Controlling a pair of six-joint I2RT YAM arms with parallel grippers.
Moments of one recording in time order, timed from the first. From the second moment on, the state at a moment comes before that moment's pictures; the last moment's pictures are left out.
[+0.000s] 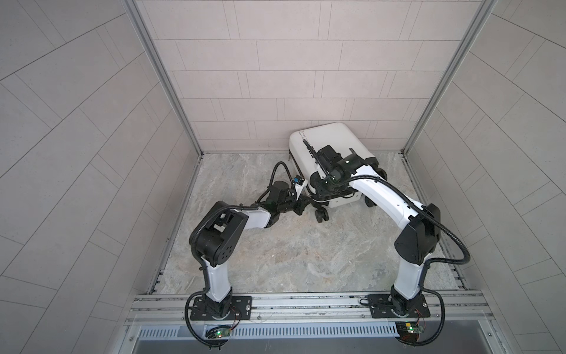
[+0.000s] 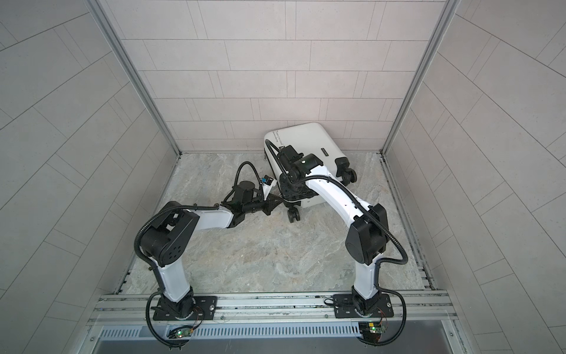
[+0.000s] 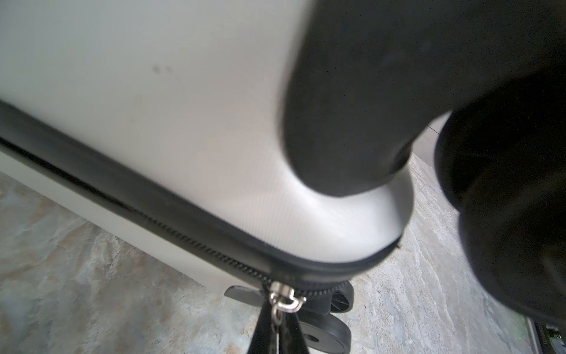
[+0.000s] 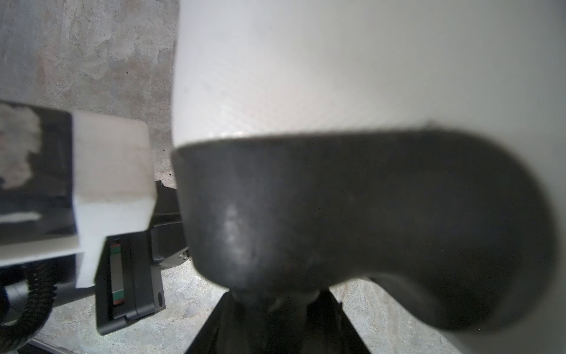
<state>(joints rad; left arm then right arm) -0.53 1.85 0.91 0.51 0.47 -0.16 0.56 1.85 1.84 -1.15 0.02 0.32</state>
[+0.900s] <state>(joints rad) -0.56 1.73 0.88 0.35 0.41 -0.15 0.55 1.87 1.87 -1.16 -0.03 0.35</state>
